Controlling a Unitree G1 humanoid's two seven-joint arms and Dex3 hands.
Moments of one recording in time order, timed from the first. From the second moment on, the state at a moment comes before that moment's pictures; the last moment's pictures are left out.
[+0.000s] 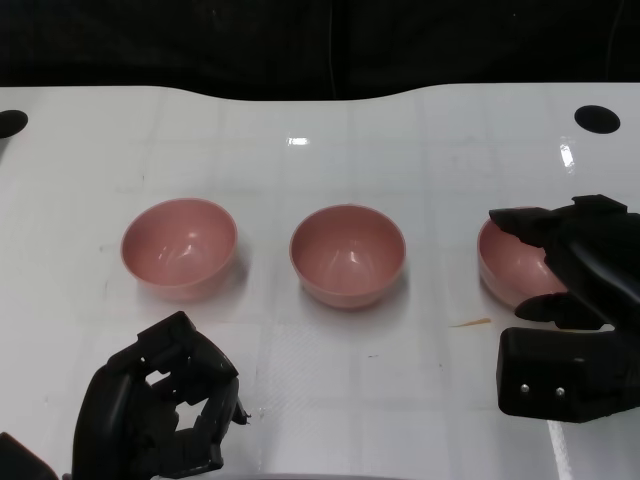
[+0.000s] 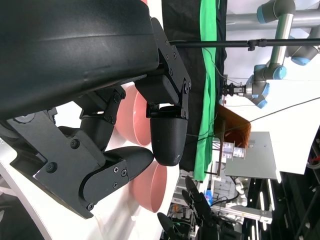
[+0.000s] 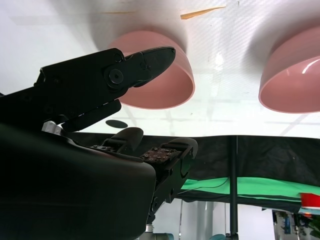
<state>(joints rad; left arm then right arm) 0.17 -0.03 0.04 0.11 -0.32 -0.37 -0.38 -0.25 -0.40 0.22 0.01 -0.88 0.04 0.12</state>
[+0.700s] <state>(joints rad) 0.17 -0.03 0.05 0.11 -0.32 -0.37 -0.38 -0.29 -0.40 0.28 0.09 -0.88 0.09 0.17</state>
